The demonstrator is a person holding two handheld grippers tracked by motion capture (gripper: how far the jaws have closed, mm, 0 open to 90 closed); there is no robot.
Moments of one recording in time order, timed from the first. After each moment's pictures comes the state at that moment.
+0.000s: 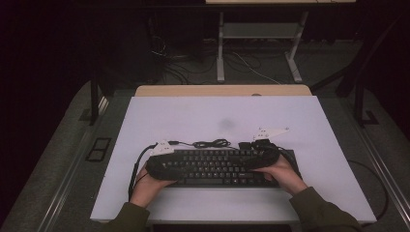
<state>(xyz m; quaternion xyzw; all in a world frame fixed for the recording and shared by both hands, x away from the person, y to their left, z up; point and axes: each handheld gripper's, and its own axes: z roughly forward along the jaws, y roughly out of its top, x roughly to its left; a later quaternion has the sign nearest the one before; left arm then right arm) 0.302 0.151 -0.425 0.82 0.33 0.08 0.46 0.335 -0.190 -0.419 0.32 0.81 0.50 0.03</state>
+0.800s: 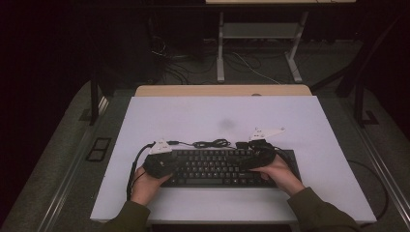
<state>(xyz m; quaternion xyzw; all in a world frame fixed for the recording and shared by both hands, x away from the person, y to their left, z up) 0.307 0.158 -0.426 0.83 0.34 0.09 0.44 0.336 -0.181 -0.421 0.31 0.81 0.49 0.03</state>
